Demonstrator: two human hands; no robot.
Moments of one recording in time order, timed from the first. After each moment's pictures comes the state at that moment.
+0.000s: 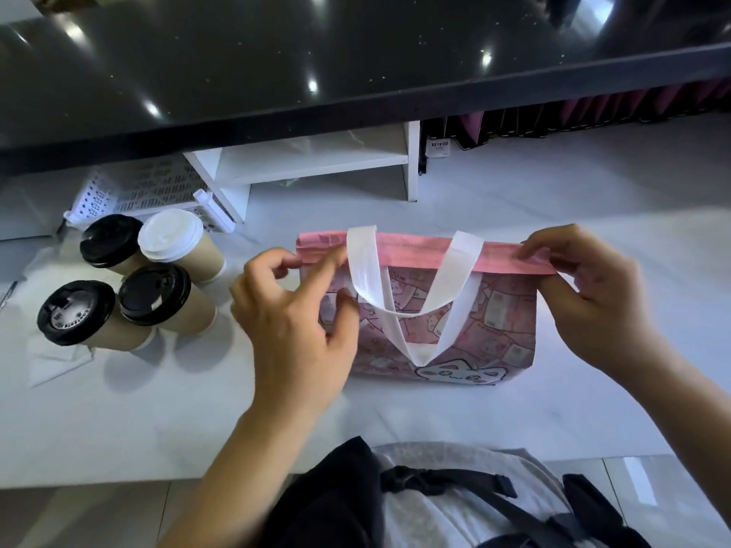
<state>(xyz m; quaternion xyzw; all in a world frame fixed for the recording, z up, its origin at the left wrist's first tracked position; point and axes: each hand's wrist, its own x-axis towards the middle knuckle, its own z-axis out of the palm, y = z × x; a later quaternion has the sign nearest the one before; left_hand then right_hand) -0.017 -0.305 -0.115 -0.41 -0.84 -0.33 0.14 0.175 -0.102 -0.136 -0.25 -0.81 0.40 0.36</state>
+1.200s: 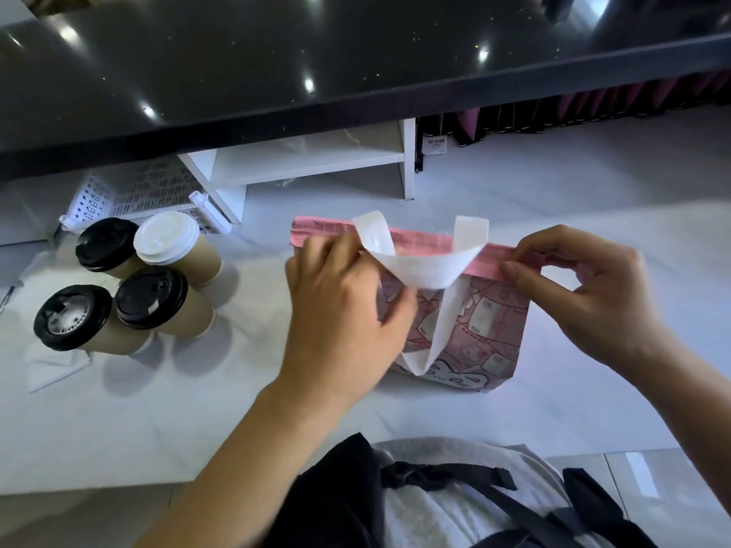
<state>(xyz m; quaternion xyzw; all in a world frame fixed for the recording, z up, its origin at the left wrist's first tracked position) 0.001 -0.277 -0.087 -0.51 -0.82 -0.26 0.09 0.177 -0.107 -0.117 -0.25 -0.80 0.43 0.33</state>
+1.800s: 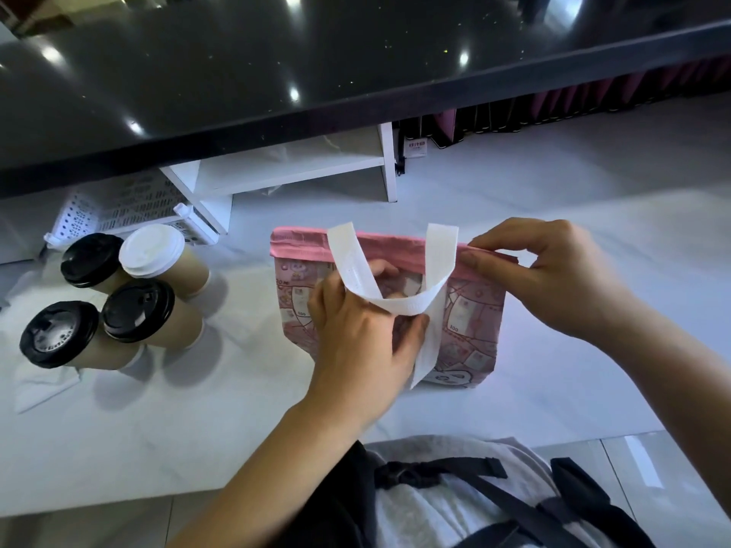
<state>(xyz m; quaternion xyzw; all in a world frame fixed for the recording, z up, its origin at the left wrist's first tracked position) 0.028 -0.272 -0.120 -0.52 -0.80 -0.29 -0.01 0.168 -0.103 -0.103 -0.29 -0.84 0.40 0.23</state>
